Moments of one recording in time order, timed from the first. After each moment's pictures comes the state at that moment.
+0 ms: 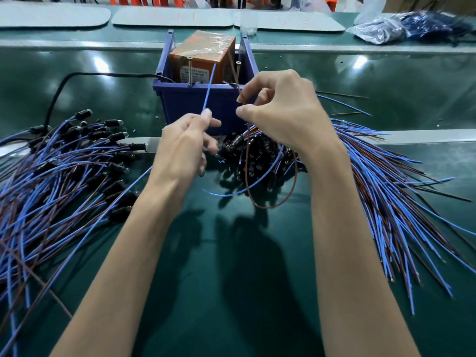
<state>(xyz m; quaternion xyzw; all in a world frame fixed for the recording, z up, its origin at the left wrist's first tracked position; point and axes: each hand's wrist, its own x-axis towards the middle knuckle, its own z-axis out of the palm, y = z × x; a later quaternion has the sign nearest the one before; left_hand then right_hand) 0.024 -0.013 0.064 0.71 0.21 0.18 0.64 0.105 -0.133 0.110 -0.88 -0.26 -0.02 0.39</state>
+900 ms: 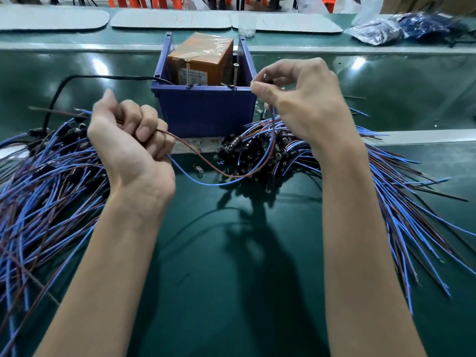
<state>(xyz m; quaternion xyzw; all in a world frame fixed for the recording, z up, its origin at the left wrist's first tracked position) 0.007 -0.002 0.088 0.37 0.16 0.34 0.85 0.105 -0.147 0.120 -0.87 -0.23 -0.07 0.44</state>
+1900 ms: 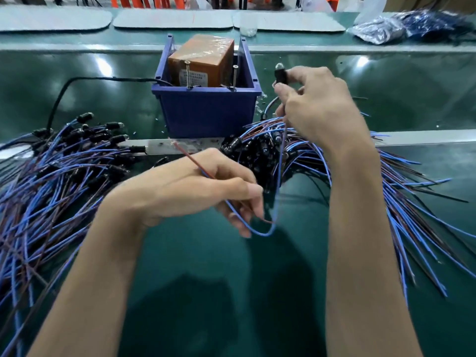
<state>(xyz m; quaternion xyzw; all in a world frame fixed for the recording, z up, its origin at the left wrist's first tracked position) -0.012 -0.024 0.104 0.81 -0.07 -0.19 0.54 0.106 -0.158 0.126 -0.92 -0.17 -0.01 0.36</state>
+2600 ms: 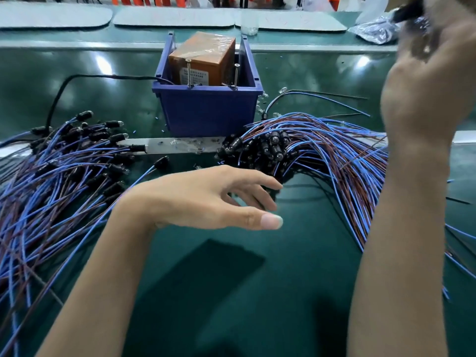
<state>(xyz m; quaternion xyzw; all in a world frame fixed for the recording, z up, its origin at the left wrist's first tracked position) -0.004 -0.024 0.089 0.86 -0.12 -0.22 0.45 0.144 -0.216 0.131 -0.83 -0.09 -0.37 0.40</state>
